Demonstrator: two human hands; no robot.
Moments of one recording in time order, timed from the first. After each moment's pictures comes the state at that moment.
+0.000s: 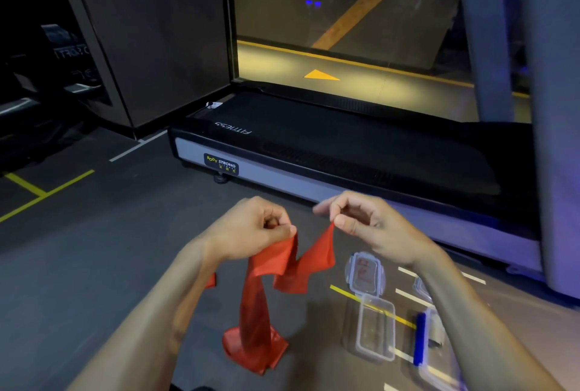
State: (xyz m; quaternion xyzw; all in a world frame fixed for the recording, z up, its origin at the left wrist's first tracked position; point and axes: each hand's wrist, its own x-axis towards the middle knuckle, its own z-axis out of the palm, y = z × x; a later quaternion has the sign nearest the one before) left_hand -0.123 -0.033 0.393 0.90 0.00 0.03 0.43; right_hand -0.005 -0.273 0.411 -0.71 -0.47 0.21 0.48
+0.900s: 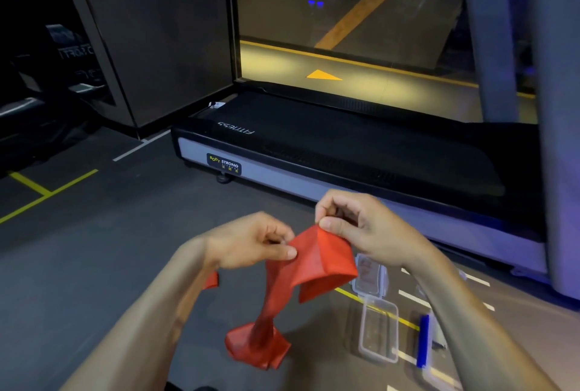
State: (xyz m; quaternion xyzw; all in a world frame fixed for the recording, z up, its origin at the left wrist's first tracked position) left_hand -0.132 -0.027 0.387 0.84 -0.06 -0.12 0.52; right_hand -0.022 -0.254 0.431 -0.73 -0.52 0.16 0.41
